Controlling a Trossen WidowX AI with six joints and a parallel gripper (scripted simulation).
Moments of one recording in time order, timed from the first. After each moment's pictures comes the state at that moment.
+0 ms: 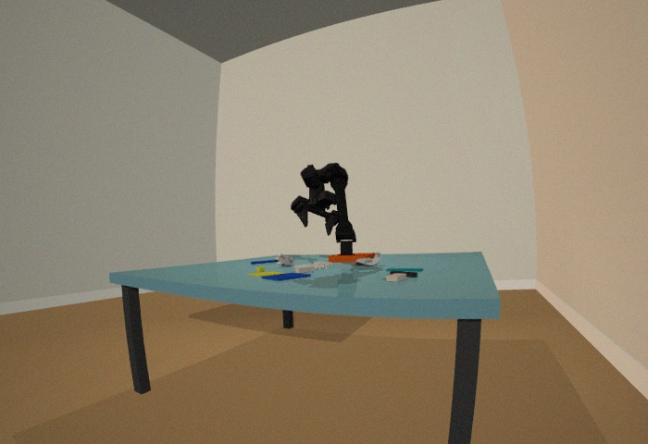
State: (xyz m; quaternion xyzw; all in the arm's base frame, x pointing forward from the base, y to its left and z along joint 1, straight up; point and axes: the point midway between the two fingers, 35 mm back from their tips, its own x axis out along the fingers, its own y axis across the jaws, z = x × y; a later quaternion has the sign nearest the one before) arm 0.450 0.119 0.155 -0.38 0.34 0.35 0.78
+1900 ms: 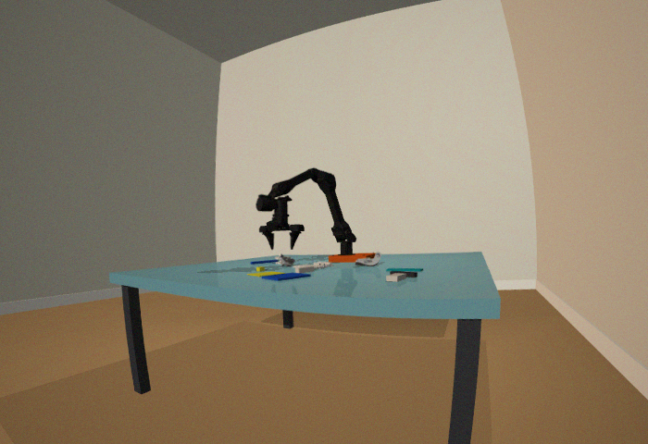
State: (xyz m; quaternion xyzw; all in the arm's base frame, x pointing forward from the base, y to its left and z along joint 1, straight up) arm 0.338 -0.129 0.087 -0.06 0.69 0.05 0.72
